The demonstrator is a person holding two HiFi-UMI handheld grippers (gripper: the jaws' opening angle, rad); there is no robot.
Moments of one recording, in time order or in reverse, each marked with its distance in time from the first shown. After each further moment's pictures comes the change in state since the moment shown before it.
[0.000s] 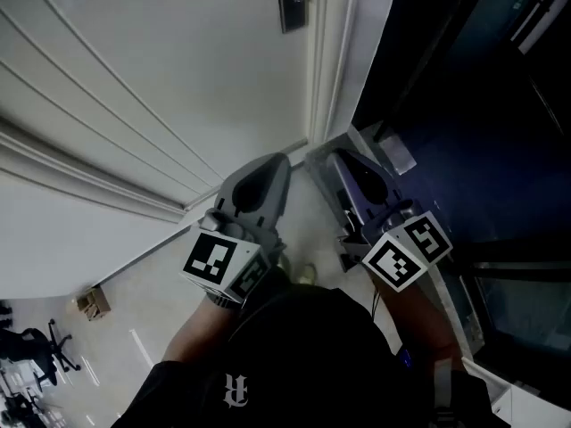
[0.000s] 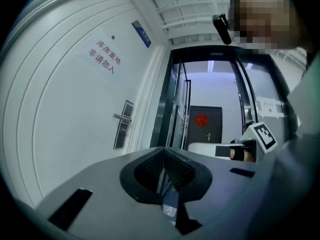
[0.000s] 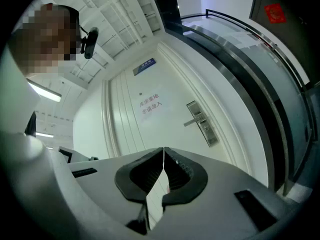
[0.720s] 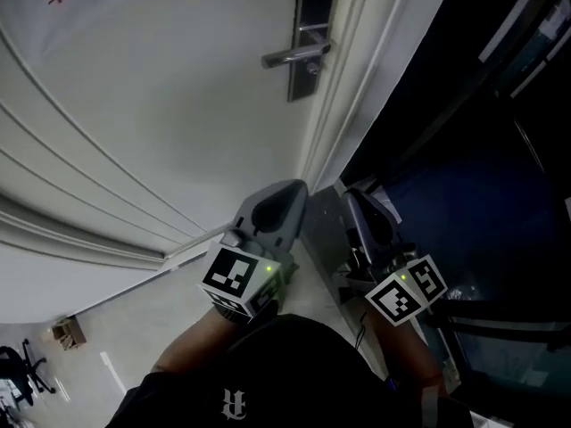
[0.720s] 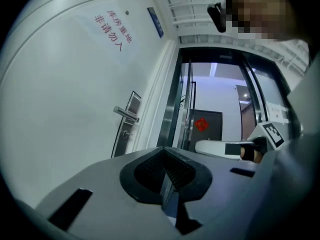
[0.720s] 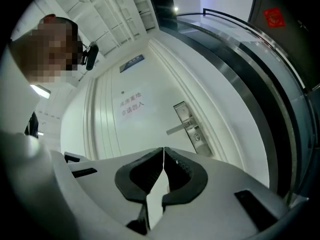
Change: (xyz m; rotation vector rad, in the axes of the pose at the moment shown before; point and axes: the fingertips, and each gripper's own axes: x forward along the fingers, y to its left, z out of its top) left arm 0.127 0.089 0.006 -0.058 -0.015 -0.051; right arm 0.101 -0.087 0.025 0.001 -0.031 -0.071
